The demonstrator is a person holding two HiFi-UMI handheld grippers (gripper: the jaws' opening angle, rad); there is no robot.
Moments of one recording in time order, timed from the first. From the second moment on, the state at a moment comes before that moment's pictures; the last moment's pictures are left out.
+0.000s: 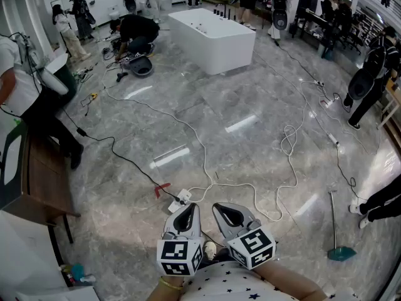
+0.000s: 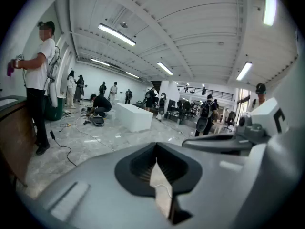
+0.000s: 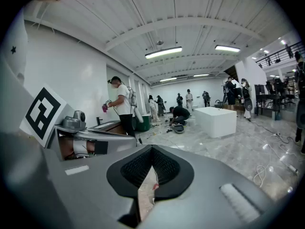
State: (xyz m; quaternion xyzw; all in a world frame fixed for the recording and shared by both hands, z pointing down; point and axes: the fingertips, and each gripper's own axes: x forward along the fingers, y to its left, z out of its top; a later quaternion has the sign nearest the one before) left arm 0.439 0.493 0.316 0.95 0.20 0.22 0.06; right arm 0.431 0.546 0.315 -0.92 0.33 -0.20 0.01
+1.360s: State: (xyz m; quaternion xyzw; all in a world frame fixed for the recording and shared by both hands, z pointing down) left arm -0.022 -0.038 0.330 0.88 -0.41 0.18 0.18; right arm 0.041 -0.004 0.322 -0.54 0.81 -0.19 -0.12
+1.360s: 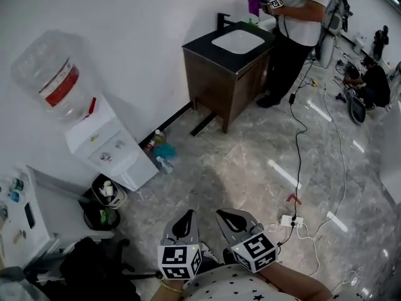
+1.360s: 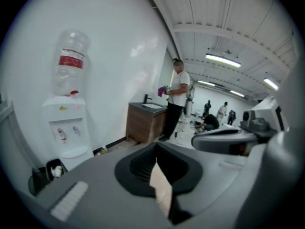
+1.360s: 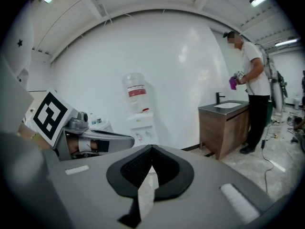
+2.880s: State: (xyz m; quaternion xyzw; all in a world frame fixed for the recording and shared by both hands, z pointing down) left arm -0.275 -0.307 0.797 0.64 -0.64 0.16 0.40; right arm -0.217 -0.480 0.827 -0.30 0.88 -0.17 -0.32
